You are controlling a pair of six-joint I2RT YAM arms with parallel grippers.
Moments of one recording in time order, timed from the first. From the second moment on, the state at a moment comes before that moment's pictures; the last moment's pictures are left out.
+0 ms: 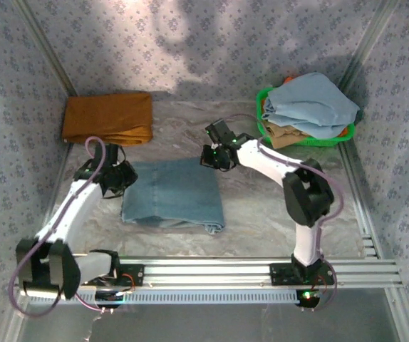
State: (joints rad) left arm -0.14 1.22 0.84 -0.65 0.10 -0.76; right arm 0.62 1.96 1.50 -0.57 -0.15 0.73
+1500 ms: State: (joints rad) left arm -0.15 1.70 1.40 -0.66 -0.02 -0.64; right arm 0.49 1.75 1.49 -0.67 -0.18 0.58
